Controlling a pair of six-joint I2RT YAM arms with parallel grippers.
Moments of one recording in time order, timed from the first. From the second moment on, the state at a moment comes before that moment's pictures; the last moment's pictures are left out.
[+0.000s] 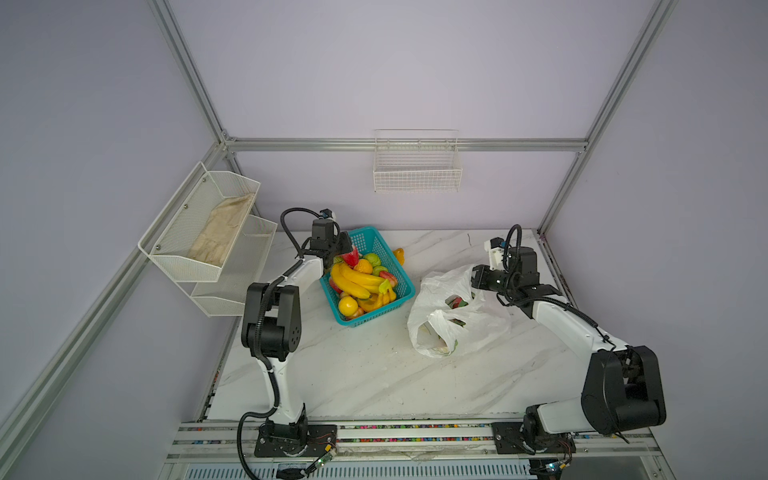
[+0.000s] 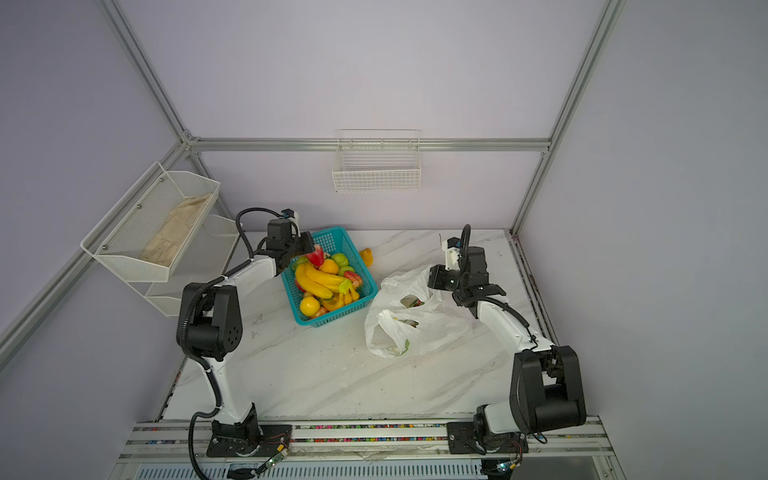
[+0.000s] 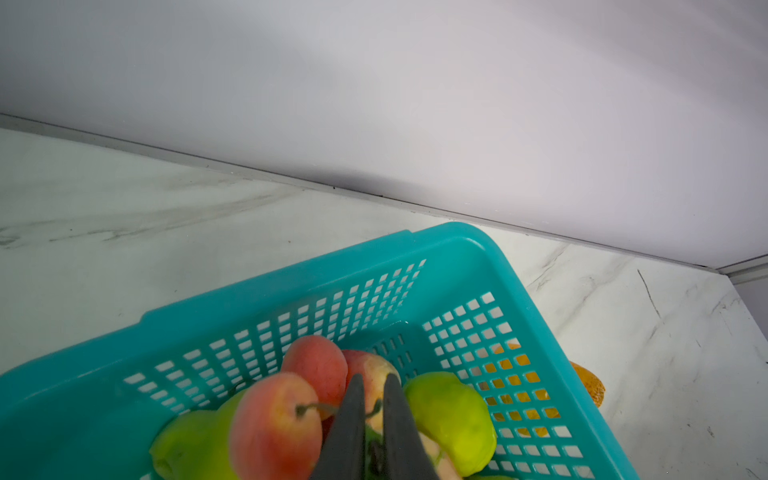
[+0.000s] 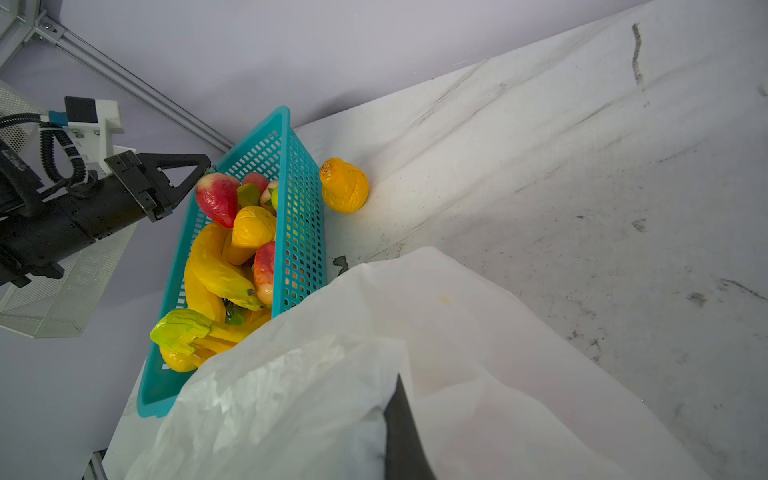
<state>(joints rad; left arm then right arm) -0.11 1.98 1.50 -0.04 0.07 -0.35 0.16 1.42 0.96 -0.10 -0.47 0.39</state>
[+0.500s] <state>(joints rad) -0.06 1.94 1.49 -0.05 0.13 -0.37 0.16 1.43 0.94 -0.10 -0.47 0.39</state>
